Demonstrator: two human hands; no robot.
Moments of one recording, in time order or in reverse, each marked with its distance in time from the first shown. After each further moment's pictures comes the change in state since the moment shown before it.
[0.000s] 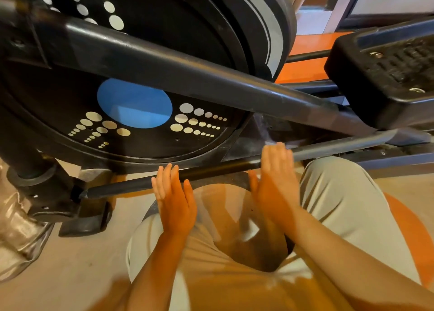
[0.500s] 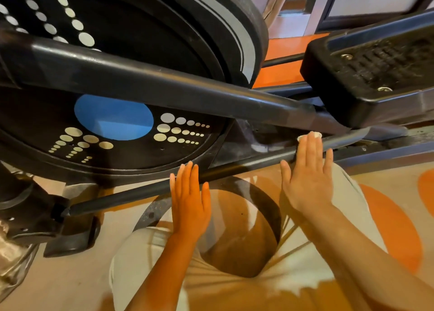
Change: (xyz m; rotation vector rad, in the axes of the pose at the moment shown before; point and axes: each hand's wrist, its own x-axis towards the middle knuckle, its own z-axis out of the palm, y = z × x) left_hand -0.005 0.055 0.015 -0.030 -0.136 0.244; right_hand 0.004 0.087 -0.015 -0.101 0.047 0.246
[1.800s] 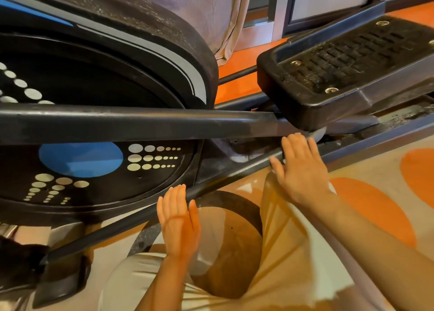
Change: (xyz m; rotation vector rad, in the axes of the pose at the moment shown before) left_hand 0.006 0.036 0.011 0.086 -0.016 0.030; right_hand 0.038 0.073 -0.018 0.151 -0.001 -0.096
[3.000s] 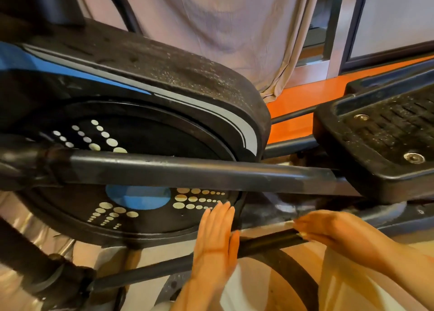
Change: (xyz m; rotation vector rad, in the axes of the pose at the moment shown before) left_hand 0.077 0.028 -0.046 0.075 -0.158 0.196; right_hand 0.060 0.004 0.016 0.390 -0.328 -0.711
